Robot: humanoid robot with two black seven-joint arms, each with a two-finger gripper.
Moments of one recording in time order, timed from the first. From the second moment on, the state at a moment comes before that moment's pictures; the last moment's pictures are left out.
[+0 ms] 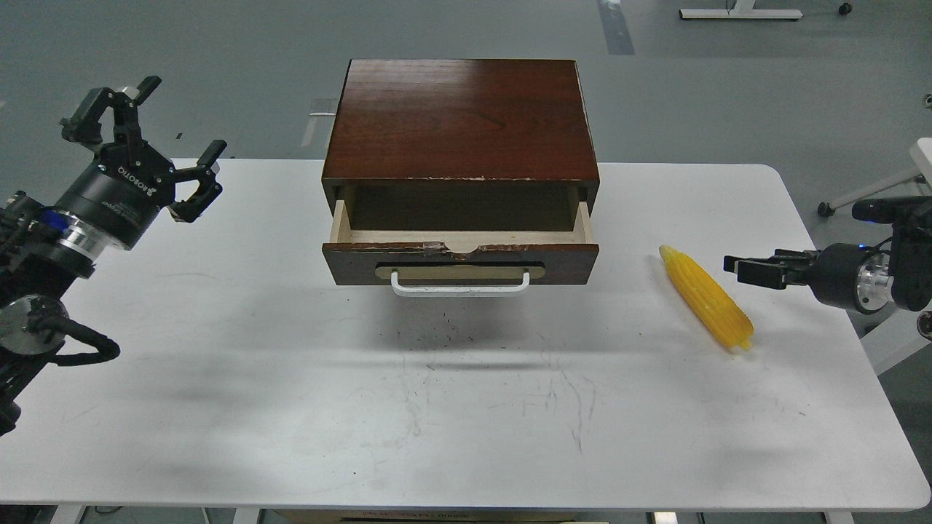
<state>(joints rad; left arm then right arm) -0.51 0.70 -0.82 -1.06 0.11 -0.49 -0.45 1.01 -0.75 -0.25 0.79 -1.25 0.06 0.49</state>
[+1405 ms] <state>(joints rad) -0.50 0.72 -0.82 -1.06 0.11 -0.49 -0.45 1.52 -0.66 -0.39 0.95 -1.22 -0.01 0.49</state>
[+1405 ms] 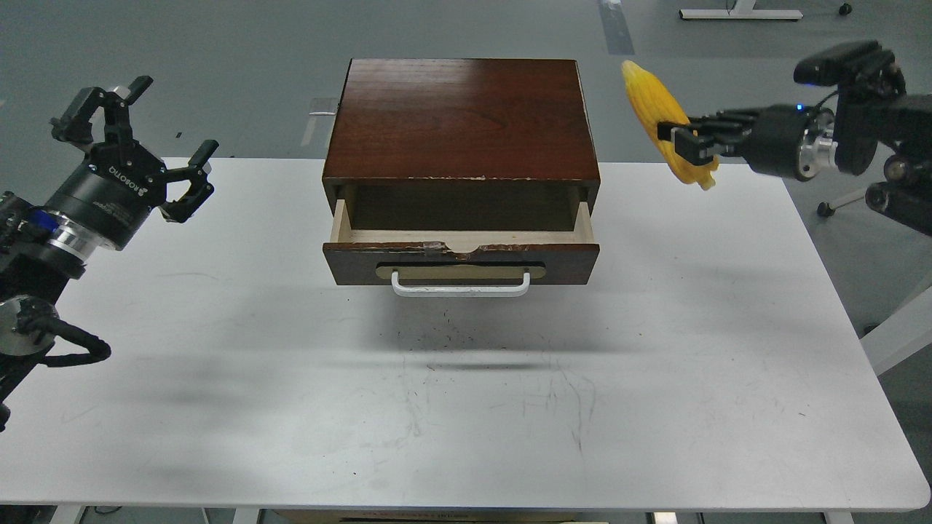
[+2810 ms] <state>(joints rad) -0.50 0.76 -0.82 -1.06 0.11 -0.49 -0.45 1.81 -0.14 -0.74 1.03 -1.30 -0.12 0.49</state>
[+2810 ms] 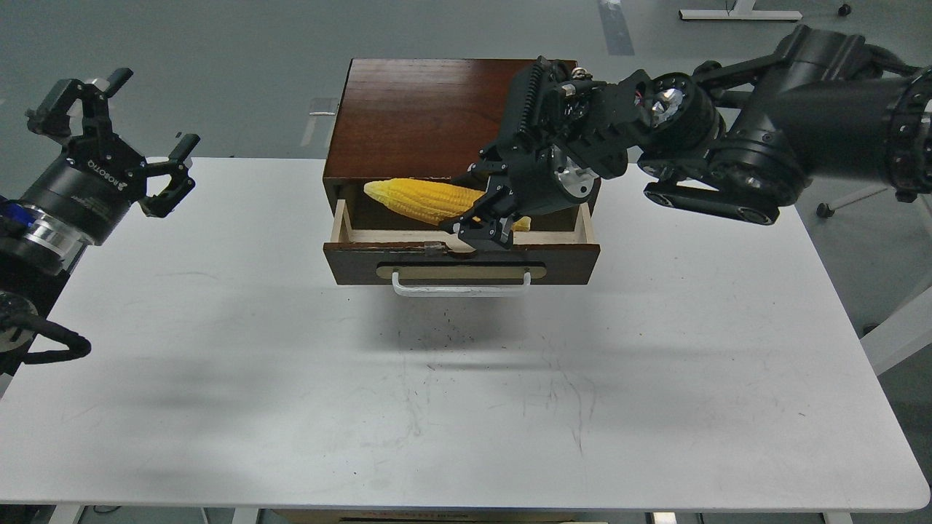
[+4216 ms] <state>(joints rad) -0.68 0.67 -0.81 -1.61 1.50 -0.49 -0.49 0.71 -0.62 0.32 0.98 -0.20 -0.07 0.49</state>
